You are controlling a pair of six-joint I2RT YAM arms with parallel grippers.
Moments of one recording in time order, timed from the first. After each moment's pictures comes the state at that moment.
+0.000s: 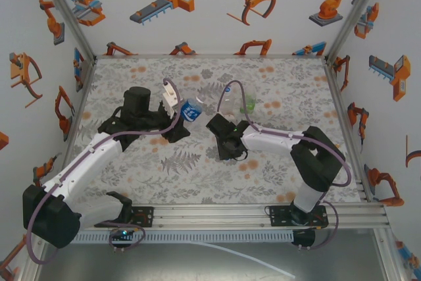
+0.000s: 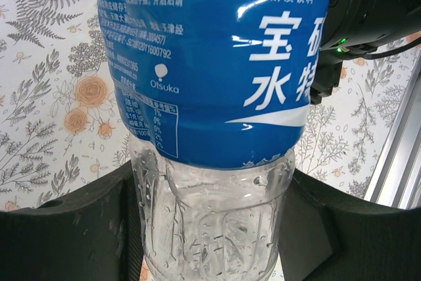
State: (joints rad) left arm -0.50 1.14 0.91 -0.37 0.56 0.28; right arm 0.89 1.70 1.04 -0.58 0.15 0.63
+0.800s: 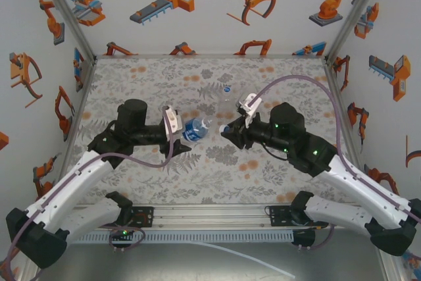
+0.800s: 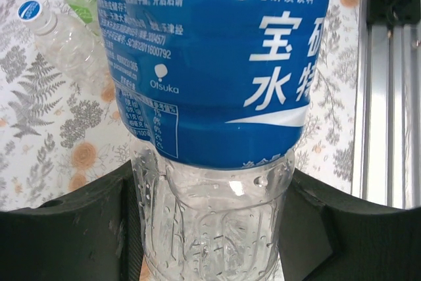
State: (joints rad) left arm -0.62 0.94 0.86 -0.46 0.68 0.56; right arm 0.89 0.91 1.02 -0.37 -0.21 -0.06
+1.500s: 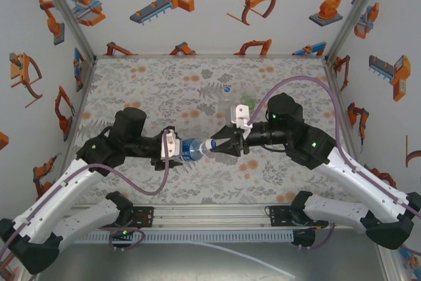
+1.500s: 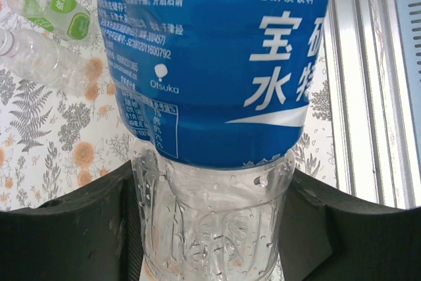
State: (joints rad) left arm -0.70 0.86 0.93 -0.74 0.64 0.79; right arm 0.90 0.99 1.14 -0.40 -0.69 -0.32
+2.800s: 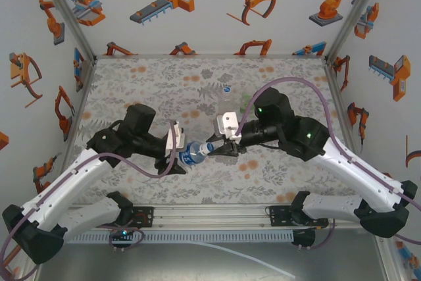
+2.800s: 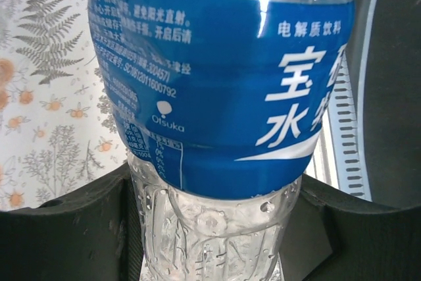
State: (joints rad) left arm -0.70 0.97 0.95 -0.80 0.80 0.68; right arm 0.96 1.11 1.32 -0.64 -0.70 -0.57
